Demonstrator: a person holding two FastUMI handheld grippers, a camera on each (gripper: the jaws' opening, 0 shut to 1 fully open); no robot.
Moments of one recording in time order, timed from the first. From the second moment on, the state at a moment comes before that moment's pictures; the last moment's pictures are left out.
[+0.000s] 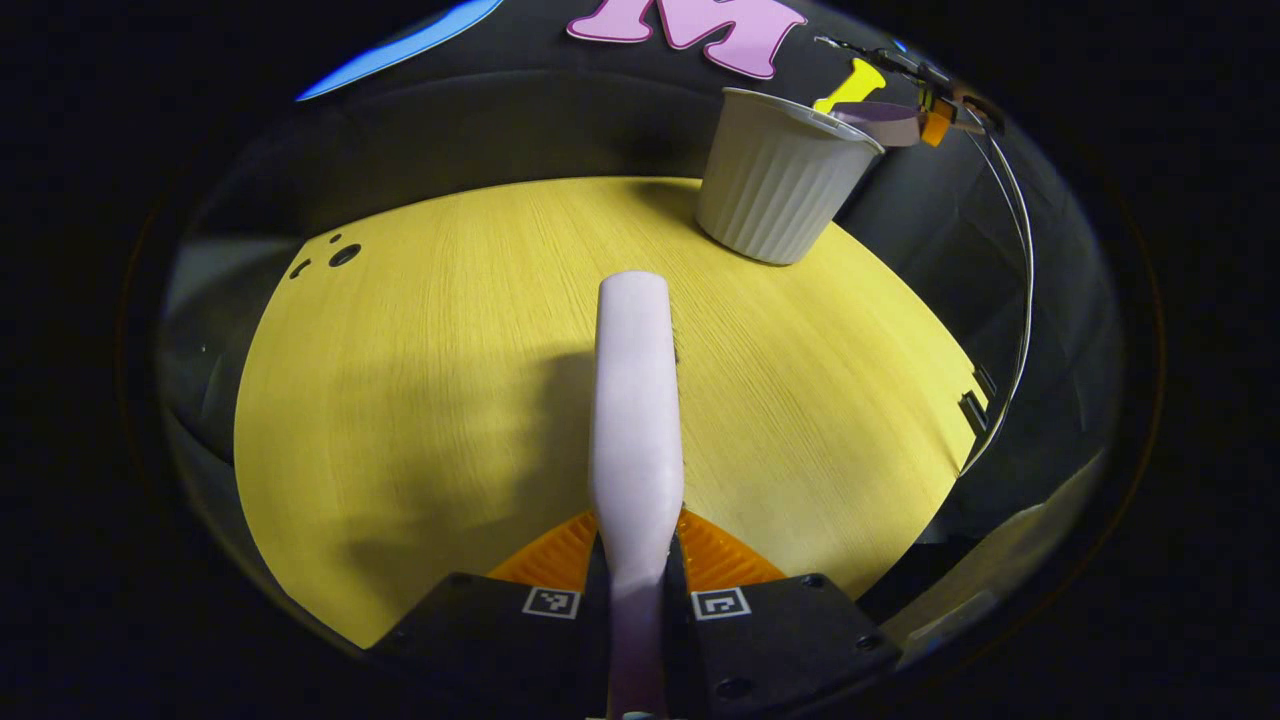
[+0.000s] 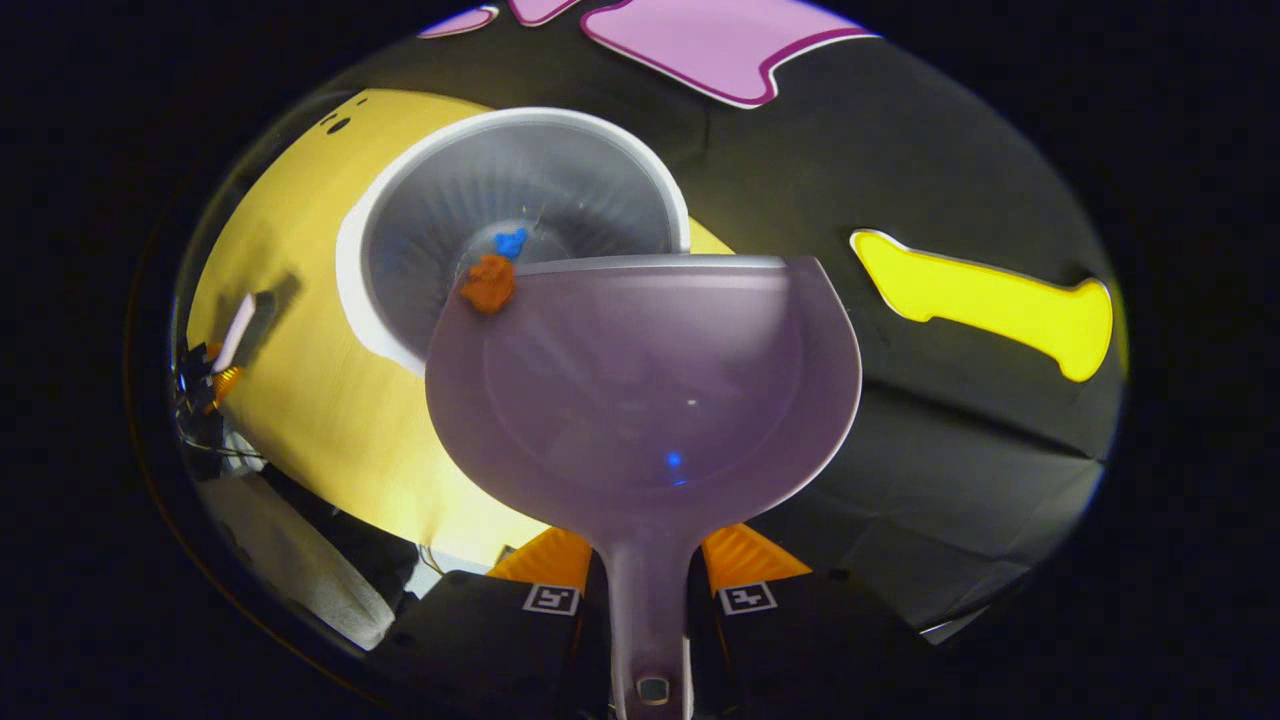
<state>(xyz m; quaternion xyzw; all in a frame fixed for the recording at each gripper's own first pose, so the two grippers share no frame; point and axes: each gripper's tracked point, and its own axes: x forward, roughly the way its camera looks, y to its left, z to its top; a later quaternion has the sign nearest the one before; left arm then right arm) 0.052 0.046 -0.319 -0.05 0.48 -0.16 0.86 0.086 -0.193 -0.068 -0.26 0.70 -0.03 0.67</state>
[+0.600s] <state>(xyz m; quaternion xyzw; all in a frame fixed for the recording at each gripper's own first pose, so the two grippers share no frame) 0.052 0.057 -0.314 -0.05 0.48 -0.14 0.86 0.076 -0.177 -0.048 -0.21 0.62 -0.03 0.76</state>
